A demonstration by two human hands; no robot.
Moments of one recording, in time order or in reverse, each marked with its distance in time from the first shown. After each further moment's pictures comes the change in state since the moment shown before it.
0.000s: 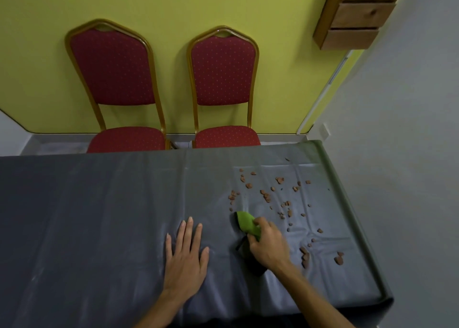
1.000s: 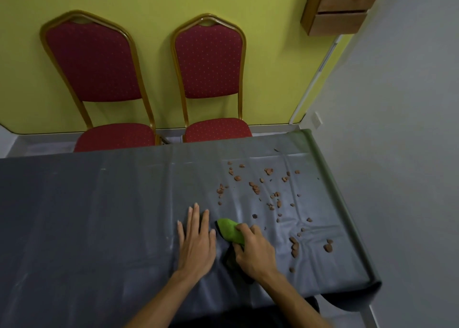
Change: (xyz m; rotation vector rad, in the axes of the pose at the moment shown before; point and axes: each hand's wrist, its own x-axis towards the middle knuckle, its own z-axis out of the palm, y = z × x) left_hand 0.027 0.053 -0.001 -0.140 0.009 0.033; right_hand -0.033 0.004 0.017 -0.026 -0.018 -0.122
